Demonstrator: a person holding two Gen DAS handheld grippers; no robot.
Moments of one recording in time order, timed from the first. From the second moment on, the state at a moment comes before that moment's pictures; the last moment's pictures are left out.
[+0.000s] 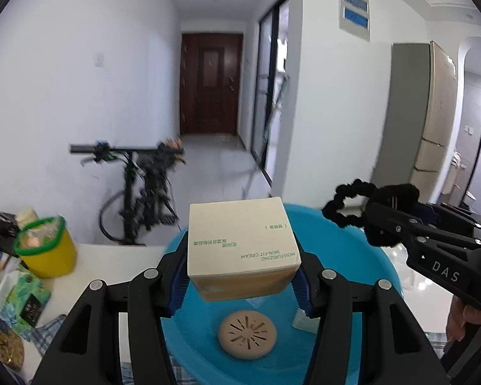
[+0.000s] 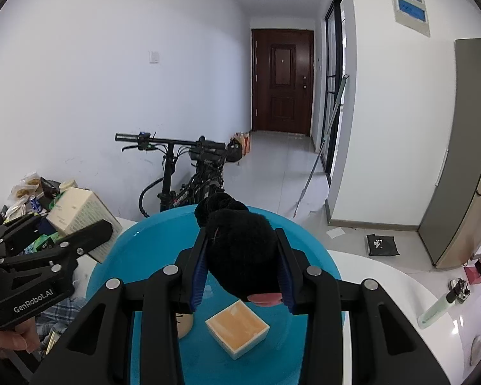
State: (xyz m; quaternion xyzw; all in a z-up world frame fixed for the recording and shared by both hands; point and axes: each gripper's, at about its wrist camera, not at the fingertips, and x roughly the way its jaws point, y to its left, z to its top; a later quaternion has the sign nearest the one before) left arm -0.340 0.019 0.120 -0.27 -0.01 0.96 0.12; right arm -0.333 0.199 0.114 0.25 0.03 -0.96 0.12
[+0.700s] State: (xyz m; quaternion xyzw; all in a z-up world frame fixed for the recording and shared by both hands) left arm -0.425 0.043 0.084 -0.45 -0.01 0.88 0.12; right arm -0.397 0.209 0.096 0.38 0.03 -0.91 0.14
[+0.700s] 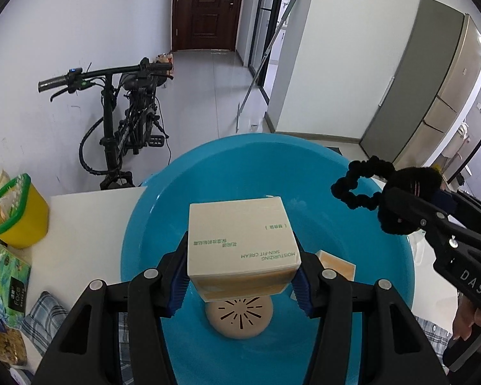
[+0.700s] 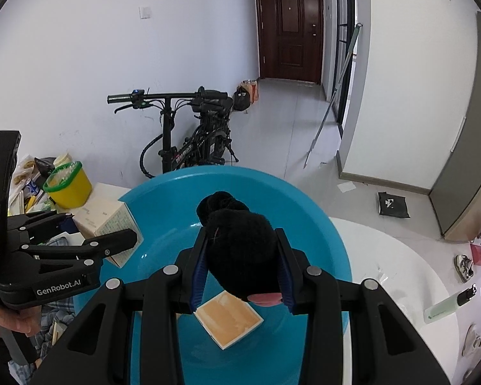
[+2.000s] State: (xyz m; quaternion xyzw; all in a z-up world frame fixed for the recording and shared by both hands) left arm -0.453 0.063 0.004 -0.54 0.00 0.83 0.11; right arm -0.414 0.215 0.055 0.41 0.03 -0.90 0.14
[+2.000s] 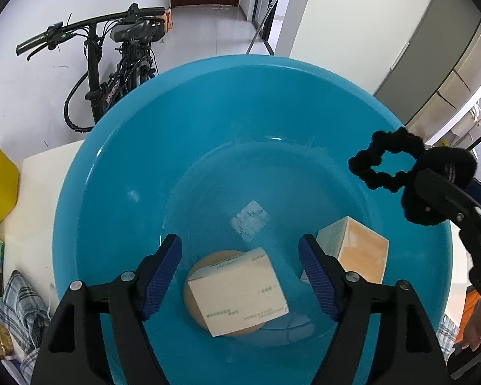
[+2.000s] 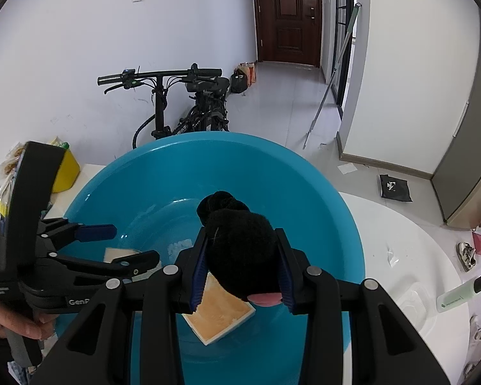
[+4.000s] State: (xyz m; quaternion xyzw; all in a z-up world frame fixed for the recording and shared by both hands) left arm -0.237 0.010 0.152 -0.26 -0.01 0.96 0.09; right arm -0.239 0.231 0.134 0.27 0.05 -0.95 0.11
